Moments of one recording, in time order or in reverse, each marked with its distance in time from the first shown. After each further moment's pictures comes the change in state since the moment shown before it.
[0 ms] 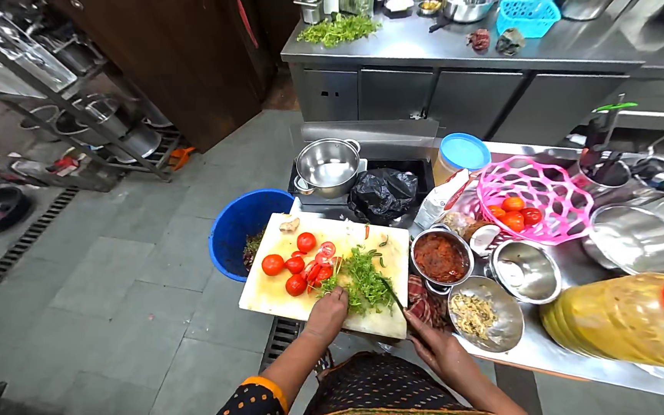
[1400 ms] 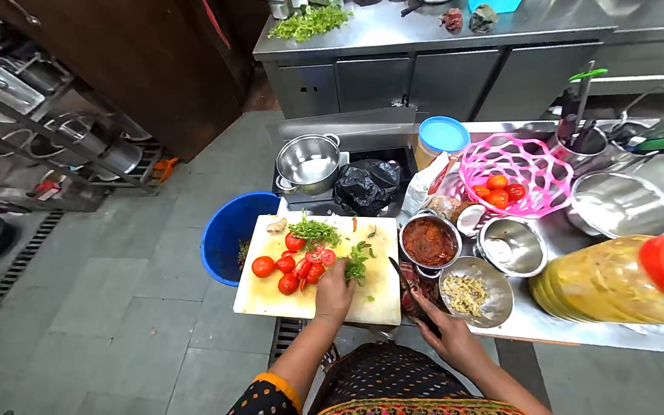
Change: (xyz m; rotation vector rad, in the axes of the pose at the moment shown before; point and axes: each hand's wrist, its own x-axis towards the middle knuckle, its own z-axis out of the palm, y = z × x) left_hand 0.019 0.039 -0.035 -0.461 0.354 -0.135; right_hand -0.014 0.002 -0.015 0.025 0.123 0.074
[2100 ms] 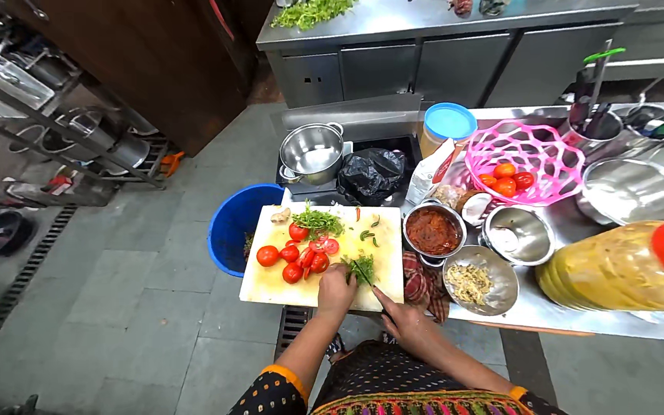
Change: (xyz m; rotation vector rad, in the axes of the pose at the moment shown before) left_hand -0.012 -0.014 0.010 0.134 -0.167 -0.125; right_hand 0.028 -0.051 0.052 -0.045 -0.329 0.074
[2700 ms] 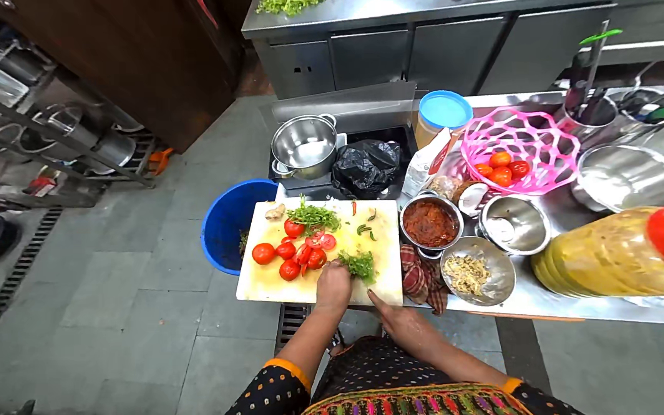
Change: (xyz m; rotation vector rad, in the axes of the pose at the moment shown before) left_hand 0.007 0.004 0.007 0.316 -0.138 0.028; right_hand -0.001 -0.005 0.012 -0.059 -0.197 0.098
